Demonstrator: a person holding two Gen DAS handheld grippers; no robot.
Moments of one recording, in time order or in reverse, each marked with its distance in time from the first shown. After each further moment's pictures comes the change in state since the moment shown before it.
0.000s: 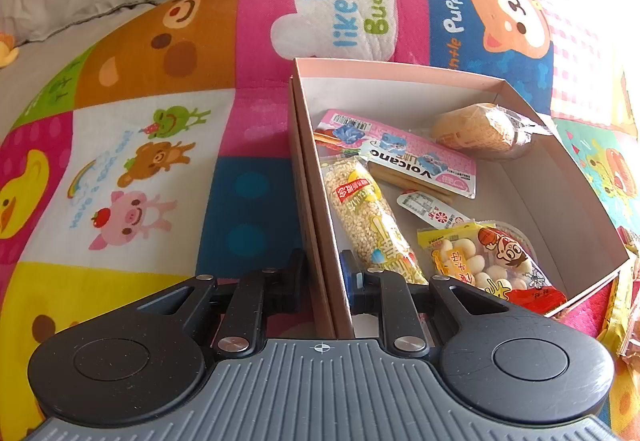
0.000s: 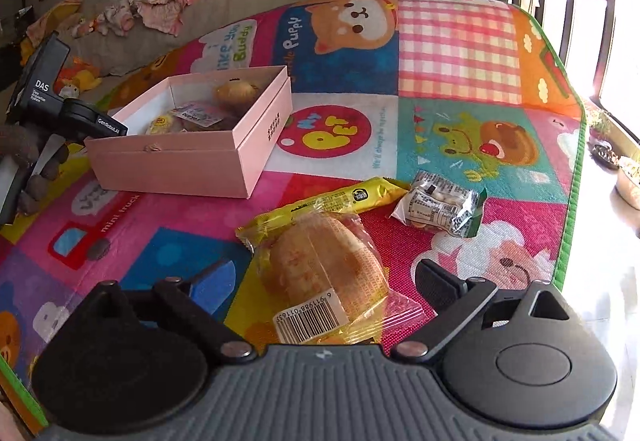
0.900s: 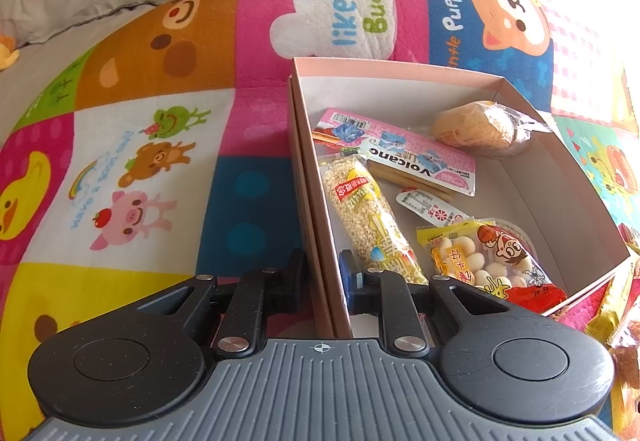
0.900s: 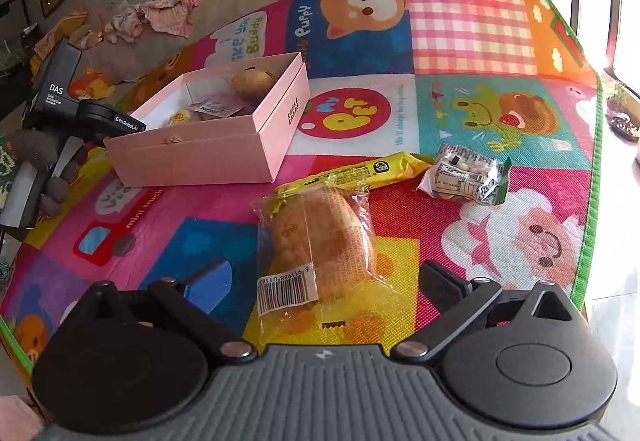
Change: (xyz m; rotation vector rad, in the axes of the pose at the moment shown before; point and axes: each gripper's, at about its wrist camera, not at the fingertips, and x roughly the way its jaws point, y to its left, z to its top) left arm -0.001 0.000 -0.002 0.003 0.001 0.001; right arm 0.000 0.010 -0.006 -0.013 -0.004 0.036
